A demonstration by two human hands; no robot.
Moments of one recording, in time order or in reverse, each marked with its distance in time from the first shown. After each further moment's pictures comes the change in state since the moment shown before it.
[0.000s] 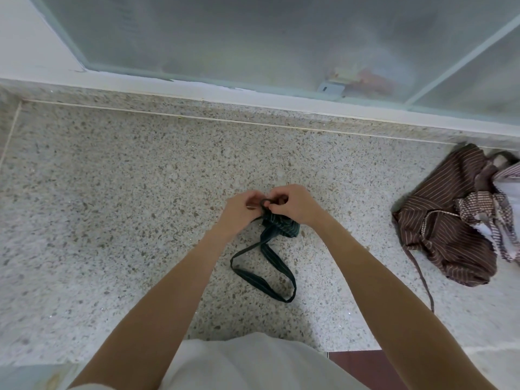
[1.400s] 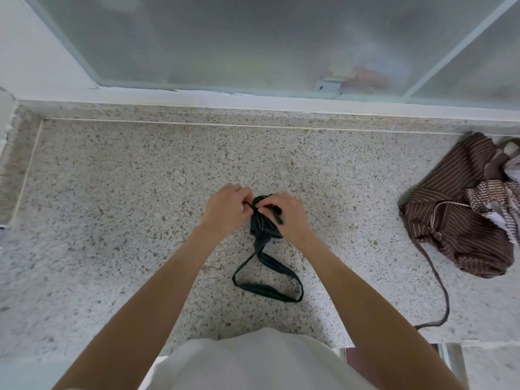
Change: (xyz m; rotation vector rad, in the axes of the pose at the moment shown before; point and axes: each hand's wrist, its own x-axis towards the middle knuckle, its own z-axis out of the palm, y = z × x) left_hand -0.015 -0.001 -0.035 0.786 0.206 0.418; right_hand -0.018 0.012 0.056 0.008 0.382 -0.277
